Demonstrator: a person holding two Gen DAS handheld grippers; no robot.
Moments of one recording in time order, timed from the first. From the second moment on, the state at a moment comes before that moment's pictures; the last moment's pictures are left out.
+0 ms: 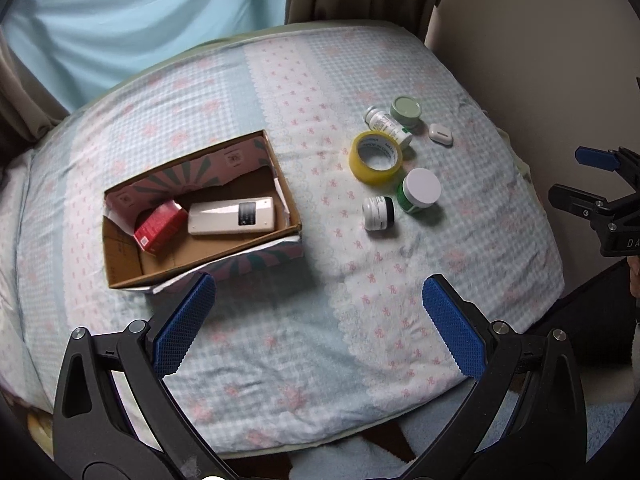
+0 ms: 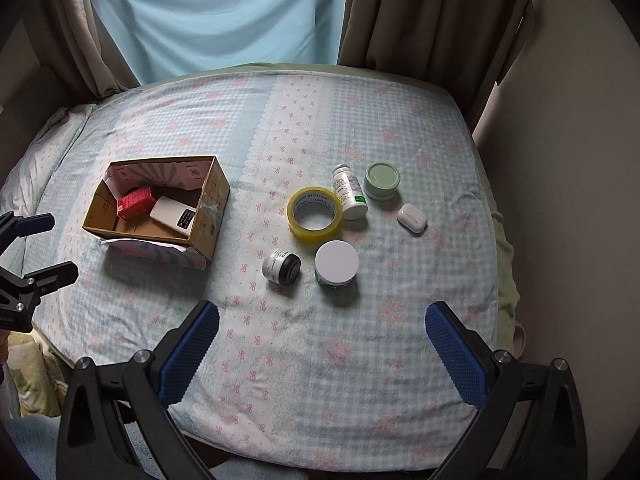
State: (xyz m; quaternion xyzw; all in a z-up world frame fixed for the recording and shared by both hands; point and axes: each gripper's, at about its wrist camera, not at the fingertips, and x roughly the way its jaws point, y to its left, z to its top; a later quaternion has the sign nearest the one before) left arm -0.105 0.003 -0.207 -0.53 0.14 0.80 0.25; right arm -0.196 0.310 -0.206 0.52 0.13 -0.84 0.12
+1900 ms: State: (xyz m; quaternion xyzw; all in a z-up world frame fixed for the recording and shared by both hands) left arm -0.154 0.162 -0.471 -0.49 0.08 0.84 0.19; right arm -0.309 0.334 -0.462 0.51 0.07 -0.84 0.17
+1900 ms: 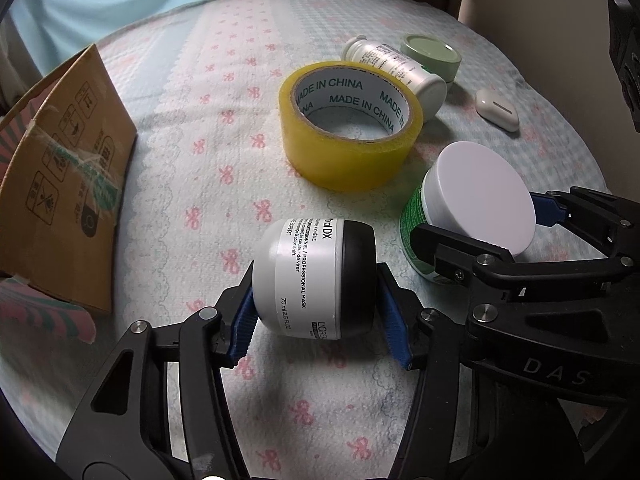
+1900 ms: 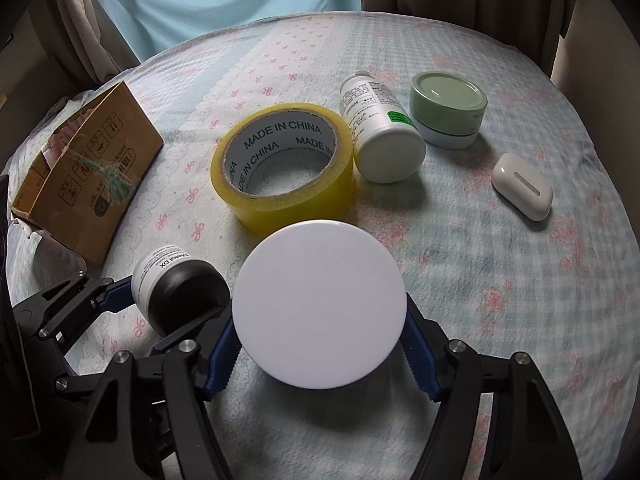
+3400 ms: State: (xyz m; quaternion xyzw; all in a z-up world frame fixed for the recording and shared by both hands) left arm -0.169 -0.128 -0.220 -0.46 -0.01 0.87 0.14; right arm -0.226 0.174 -0.215 0.49 -0.01 -0.86 0.15
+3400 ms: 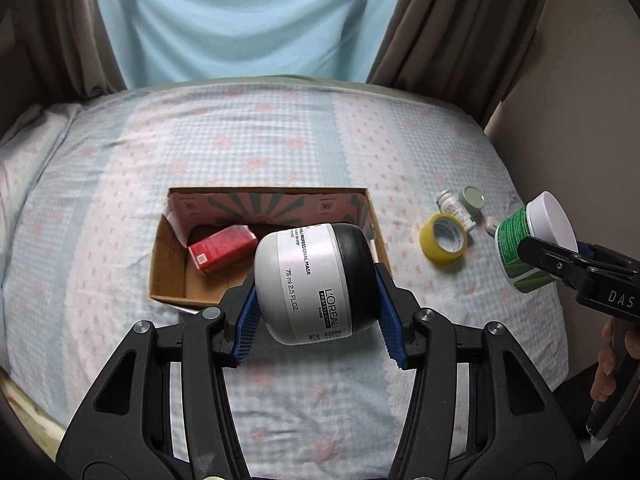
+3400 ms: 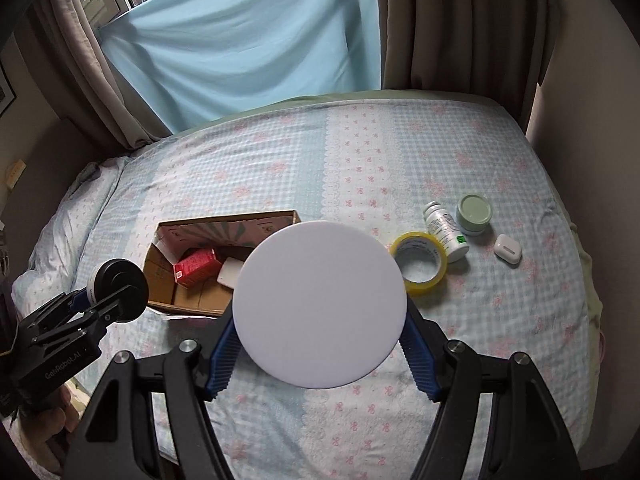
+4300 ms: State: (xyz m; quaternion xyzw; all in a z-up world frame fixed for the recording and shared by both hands) left arm -0.288 -0.246 -0.312 -0.55 -0.05 0.83 0.08; right arm -0.312 -0.015 -0.318 0.62 0.08 -0.74 0.25
